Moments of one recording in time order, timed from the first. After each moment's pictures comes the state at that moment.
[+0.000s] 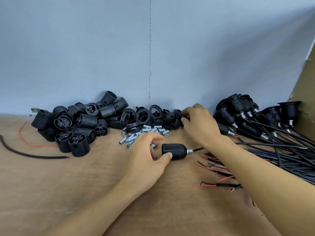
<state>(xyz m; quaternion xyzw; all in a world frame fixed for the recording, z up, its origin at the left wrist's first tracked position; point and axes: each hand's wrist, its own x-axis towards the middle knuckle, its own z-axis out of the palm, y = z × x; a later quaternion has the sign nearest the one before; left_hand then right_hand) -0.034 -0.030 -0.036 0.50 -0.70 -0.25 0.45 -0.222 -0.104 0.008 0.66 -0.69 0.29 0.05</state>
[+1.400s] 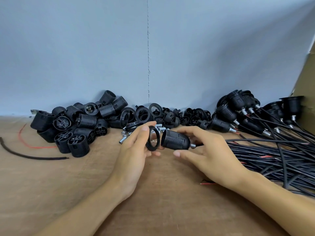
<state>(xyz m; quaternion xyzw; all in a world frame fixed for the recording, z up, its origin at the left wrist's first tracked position) -0.025 -0.035 -0.032 0.35 -0.56 -0.50 0.56 -0.228 -0.012 -0.014 0.77 -0.50 0.39 -0.11</state>
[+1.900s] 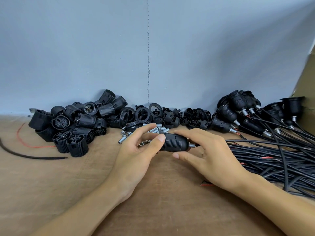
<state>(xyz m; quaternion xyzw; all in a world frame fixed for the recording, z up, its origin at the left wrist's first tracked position) -0.022 -0.031 -0.033 0.36 -0.55 -0.52 0.54 -0.226 -0.008 -0.013 0.80 -0.47 0.38 -0.06</state>
